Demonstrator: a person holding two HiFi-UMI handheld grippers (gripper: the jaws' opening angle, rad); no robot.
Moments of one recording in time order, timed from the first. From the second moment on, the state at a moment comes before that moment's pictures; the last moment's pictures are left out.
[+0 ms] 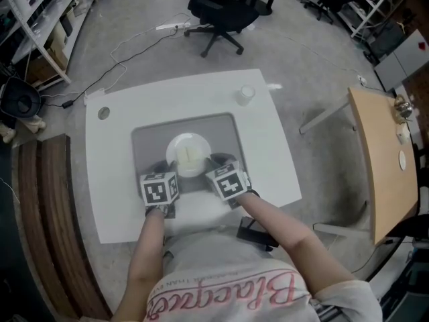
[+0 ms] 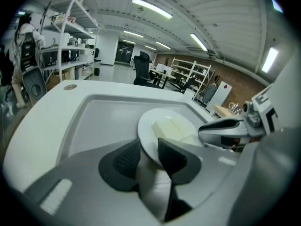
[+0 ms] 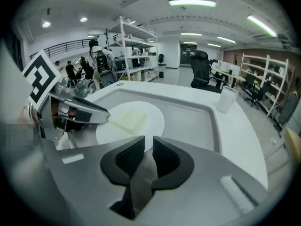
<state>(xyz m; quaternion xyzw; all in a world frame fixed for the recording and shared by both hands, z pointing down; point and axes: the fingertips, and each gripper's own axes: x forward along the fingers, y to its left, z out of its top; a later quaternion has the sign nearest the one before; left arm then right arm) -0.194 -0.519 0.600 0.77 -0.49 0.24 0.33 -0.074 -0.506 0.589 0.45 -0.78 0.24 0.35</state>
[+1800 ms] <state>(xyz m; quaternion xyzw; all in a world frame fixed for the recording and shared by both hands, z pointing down) -0.209 -0.471 0.350 0.84 -0.55 0.05 -0.02 -0.060 -0.453 0.333 0.44 -0.89 0.00 0.12</state>
